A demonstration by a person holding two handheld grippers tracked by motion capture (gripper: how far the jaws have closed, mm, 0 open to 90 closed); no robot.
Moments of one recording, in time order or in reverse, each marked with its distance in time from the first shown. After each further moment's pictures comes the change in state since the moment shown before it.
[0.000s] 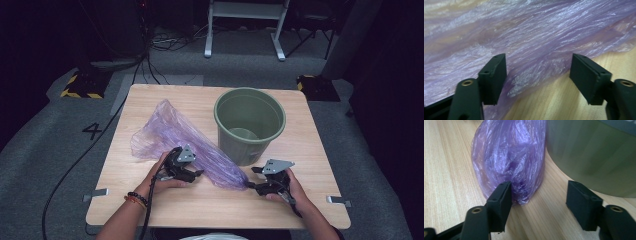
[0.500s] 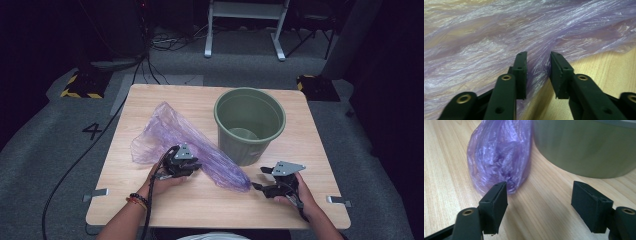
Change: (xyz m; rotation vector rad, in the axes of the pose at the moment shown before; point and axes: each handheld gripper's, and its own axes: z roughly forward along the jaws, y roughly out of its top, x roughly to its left) left arm 0.002 -0.001 -0.001 -0.016 0.020 -0.053; right arm -0.004 -0.015 -0.020 -0.036 -0.043 0.057
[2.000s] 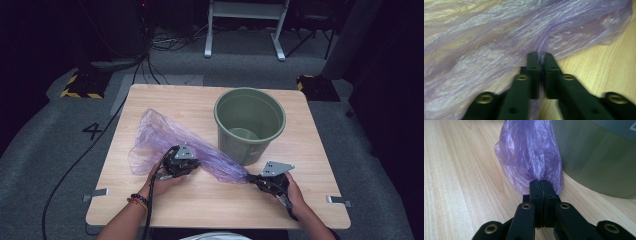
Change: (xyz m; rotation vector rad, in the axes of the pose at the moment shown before) left arm -0.003 0.000 0.000 0.001 0.050 0.000; right arm 0.017 0.017 0.018 0.016 0.023 -0.034
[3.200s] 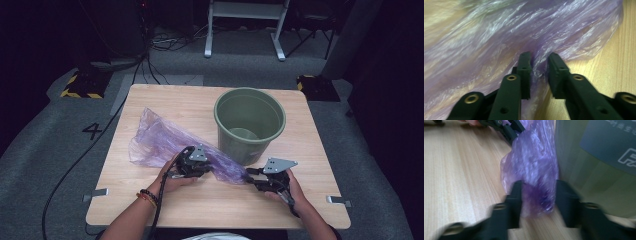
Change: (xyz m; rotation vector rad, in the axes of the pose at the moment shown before) left arm -0.015 0.025 0.021 0.039 -0.133 0.106; right arm -0.006 0.010 -0.005 -0.077 0.064 -0.005
